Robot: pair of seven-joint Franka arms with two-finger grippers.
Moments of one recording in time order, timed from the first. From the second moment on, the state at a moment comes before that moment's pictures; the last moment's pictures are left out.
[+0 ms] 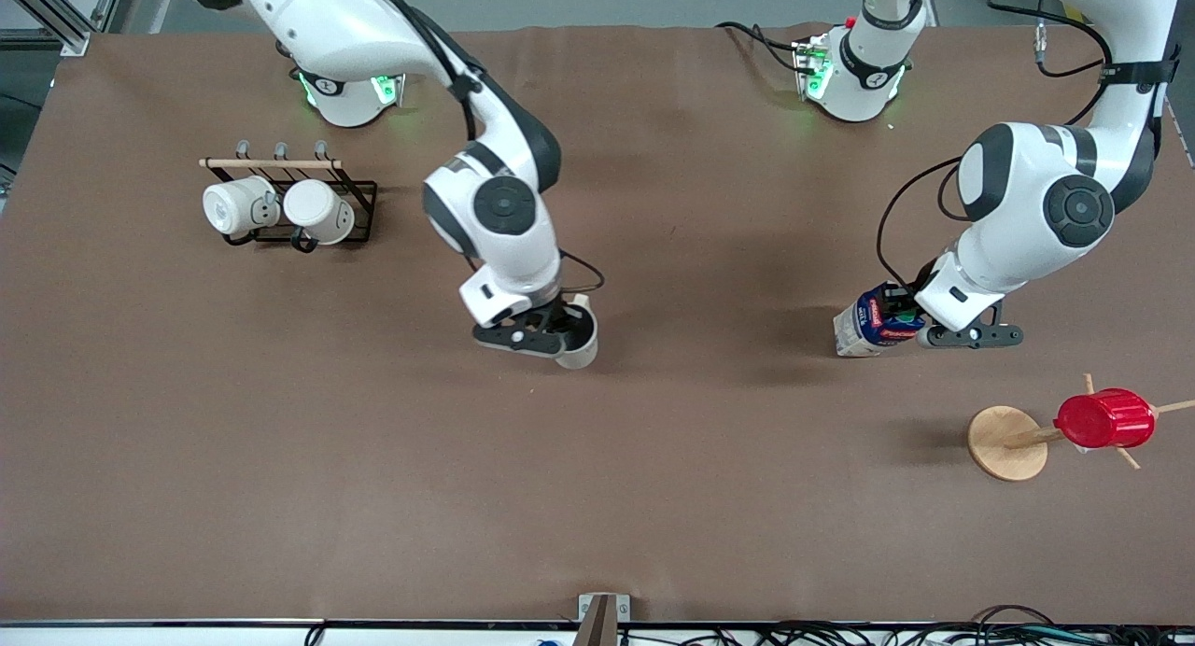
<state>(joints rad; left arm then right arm) 0.06 0.16 -0.19 -2.10 -0.02 2.22 -0.11 0.53 0.64 0.20 -1.55 -0.20 2.27 1.01</state>
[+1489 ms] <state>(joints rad) -0.42 0.43 -0.24 -1.72 -0.02 2.19 -0.59 0.57 0.64 0.19 -1.49 -0.24 2.19 1.00</state>
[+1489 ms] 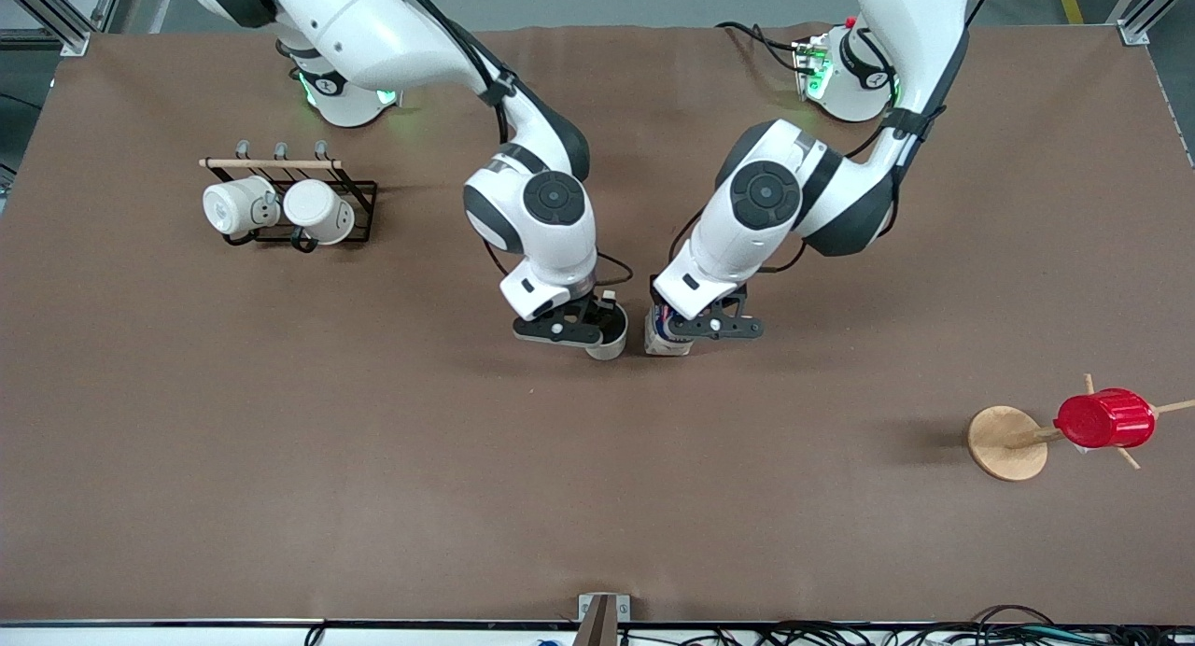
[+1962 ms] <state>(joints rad) -0.43 0.45 -0.24 -1.70 0.03 2.18 -0.59 0.40 0.35 0.18 -1.48 -0.24 1.88 0.91</state>
